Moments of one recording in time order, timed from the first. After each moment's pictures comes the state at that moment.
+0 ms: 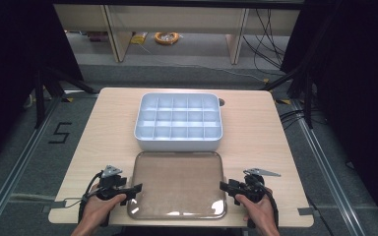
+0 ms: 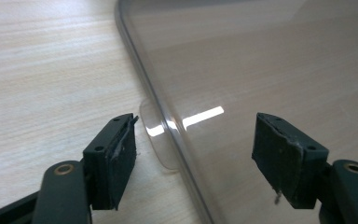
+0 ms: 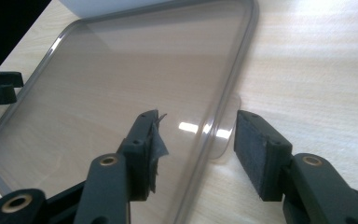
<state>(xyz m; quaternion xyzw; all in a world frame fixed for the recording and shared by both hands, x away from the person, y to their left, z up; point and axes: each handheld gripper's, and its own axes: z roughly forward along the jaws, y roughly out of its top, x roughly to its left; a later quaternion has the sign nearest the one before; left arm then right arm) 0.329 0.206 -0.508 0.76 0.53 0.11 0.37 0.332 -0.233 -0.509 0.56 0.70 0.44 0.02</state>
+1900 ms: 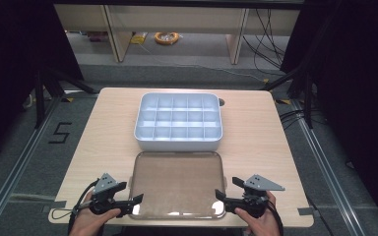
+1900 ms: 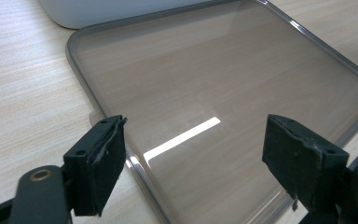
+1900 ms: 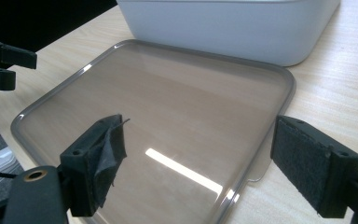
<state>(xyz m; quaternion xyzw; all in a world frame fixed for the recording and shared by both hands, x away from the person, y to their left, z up) 0.285 0.198 -0.485 0.76 0.45 0.12 0.45 0.290 -0.220 -0.477 0.43 0.74 0.50 0.12</state>
